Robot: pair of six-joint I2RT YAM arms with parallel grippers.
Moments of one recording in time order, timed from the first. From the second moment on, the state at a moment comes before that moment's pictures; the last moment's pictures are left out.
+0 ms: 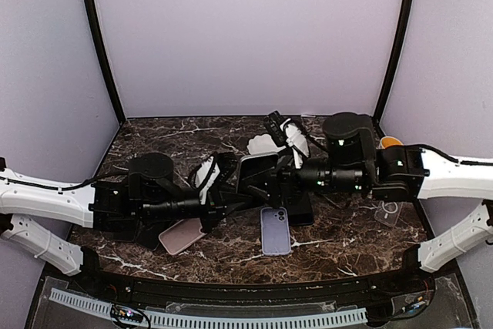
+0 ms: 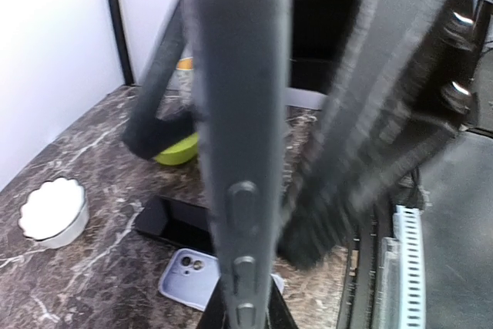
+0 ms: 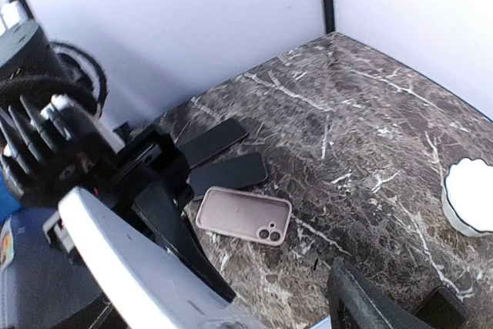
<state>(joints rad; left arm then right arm) -1.22 1.21 0.77 0.20 0.02 0.01 1.21 1.24 1.10 -0.23 -0.01 0.23</state>
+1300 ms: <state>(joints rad) -0.97 1.43 0.81 -0.17 -0.15 -0.24 1.17 1.79 1.23 -0.64 0.44 0.95</state>
